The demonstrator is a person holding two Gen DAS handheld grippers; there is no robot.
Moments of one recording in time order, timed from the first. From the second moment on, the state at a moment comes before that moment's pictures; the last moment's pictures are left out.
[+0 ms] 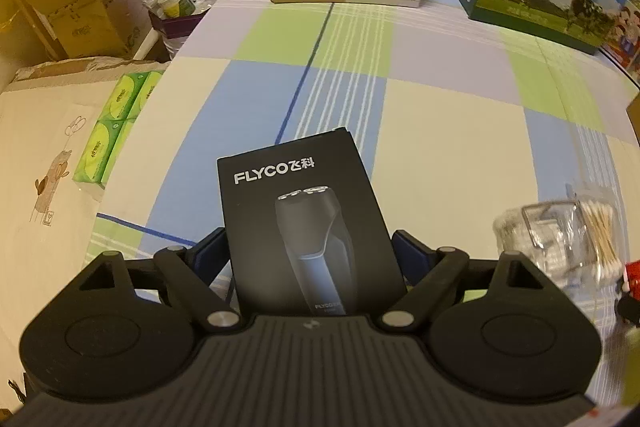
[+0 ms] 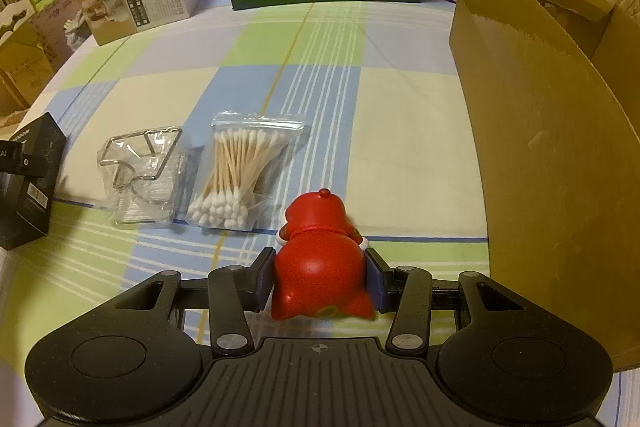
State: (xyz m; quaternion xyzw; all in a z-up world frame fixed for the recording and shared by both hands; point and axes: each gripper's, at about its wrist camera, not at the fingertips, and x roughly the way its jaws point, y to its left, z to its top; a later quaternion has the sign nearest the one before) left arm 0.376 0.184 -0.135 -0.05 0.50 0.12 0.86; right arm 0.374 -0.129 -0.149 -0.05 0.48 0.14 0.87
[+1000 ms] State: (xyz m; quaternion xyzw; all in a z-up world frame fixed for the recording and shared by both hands) left arm 0.231 0.053 -0.134 0.04 0.53 -0.07 0.85; right arm 0.252 -0.160 -0.139 -0.06 0.52 0.21 0.82
